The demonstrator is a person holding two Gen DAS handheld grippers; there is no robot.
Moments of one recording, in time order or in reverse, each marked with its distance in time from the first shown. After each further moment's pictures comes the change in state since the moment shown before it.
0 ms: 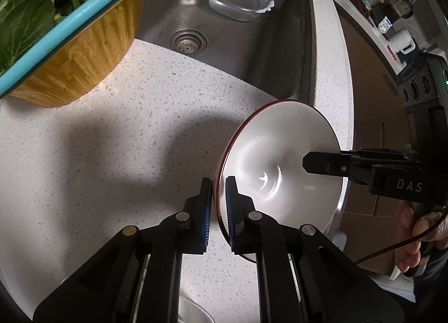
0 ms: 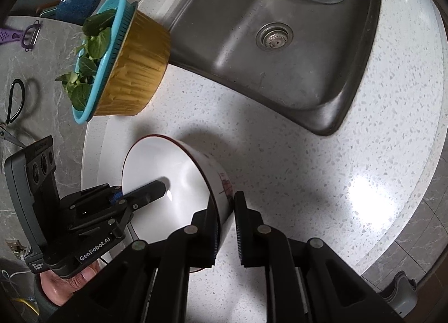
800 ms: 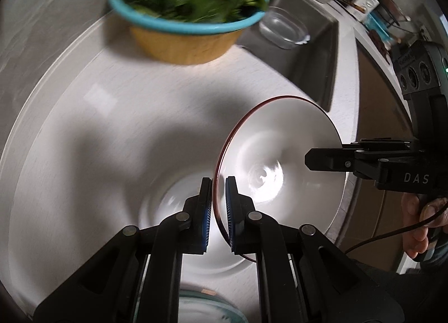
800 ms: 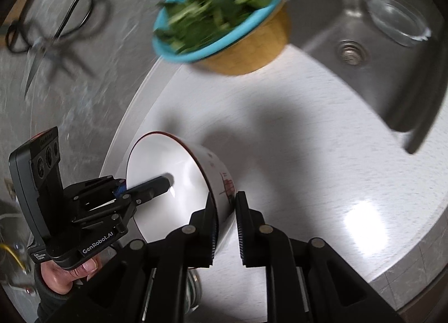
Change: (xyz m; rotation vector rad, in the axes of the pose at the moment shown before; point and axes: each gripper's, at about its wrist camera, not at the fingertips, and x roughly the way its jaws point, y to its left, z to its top) left arm -0.124 0.076 -0.113 -0.189 -0.116 0.082; right arm 0.004 0.152 -0.044 -0.296 0.111 0.052
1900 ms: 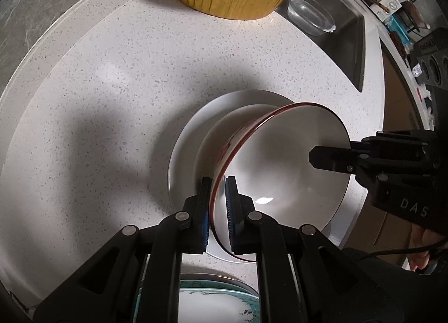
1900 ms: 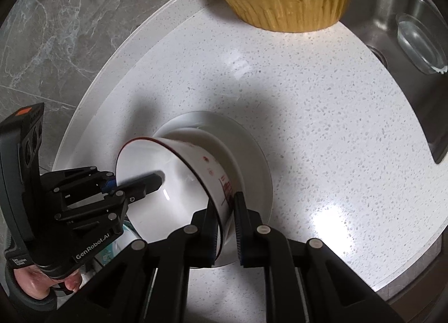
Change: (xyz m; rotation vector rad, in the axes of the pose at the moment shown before) left arm 0.050 0.045 -0.051 -0.084 0.060 0.038; right arm 0.084 0.048 -0.036 -0.160 0.079 -0.215
